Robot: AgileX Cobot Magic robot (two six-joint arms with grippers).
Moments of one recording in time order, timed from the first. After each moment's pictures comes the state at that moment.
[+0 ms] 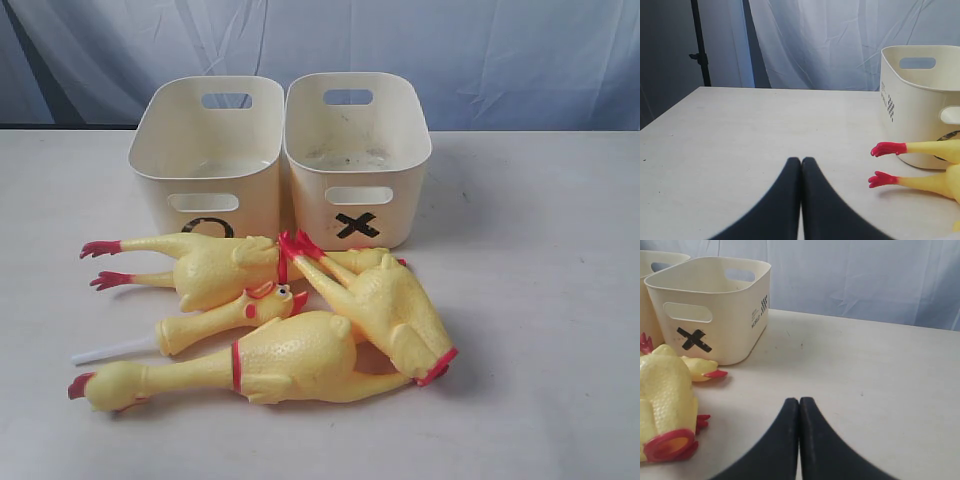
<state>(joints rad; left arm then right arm) 0.10 0.00 0.00 0.03 0.23 -0.02 0.16 0.01 -0.01 0.04 0.31 -0.11</state>
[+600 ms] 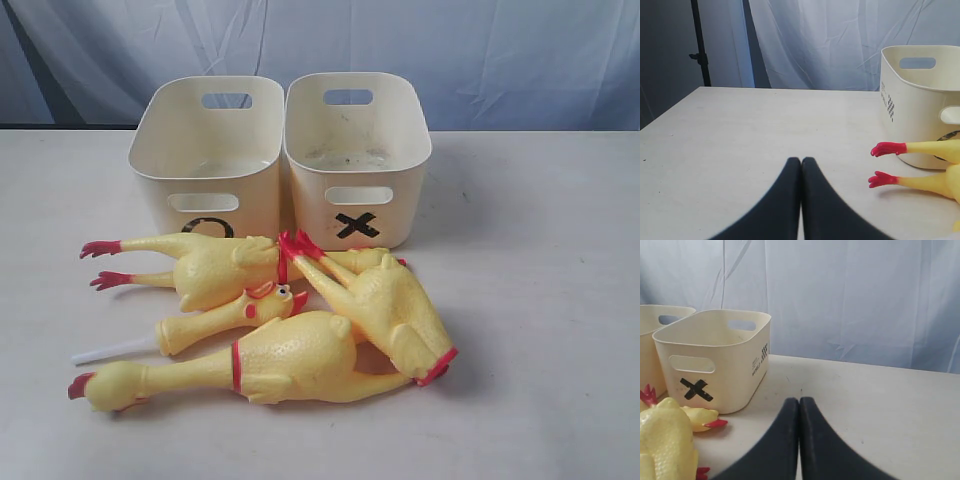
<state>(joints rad) 0.10 0.00 0.00 0.03 0.23 -0.02 0.16 0.01 -0.01 0.06 0.15 -0.11</state>
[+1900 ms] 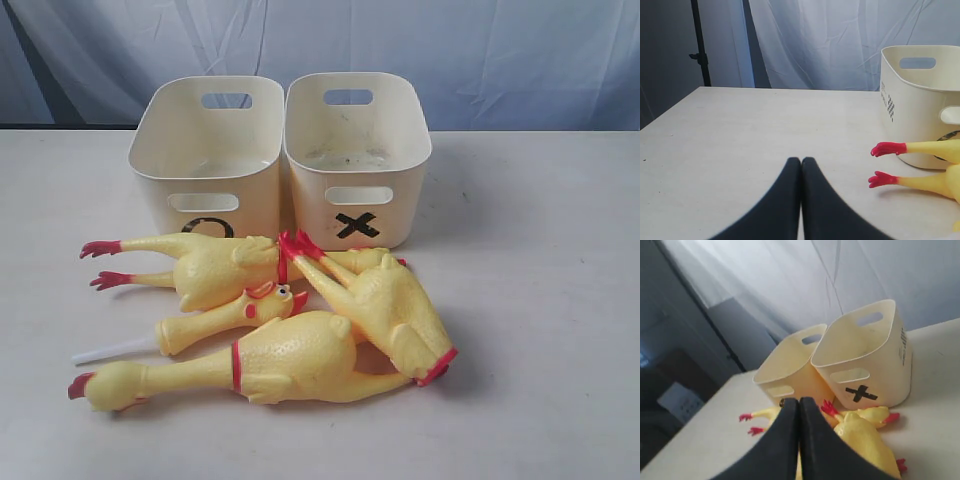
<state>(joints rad) 0.10 0.00 0.00 0.03 0.23 -0.02 0.16 0.09 -0.36 0.75 0.55 -0.17</state>
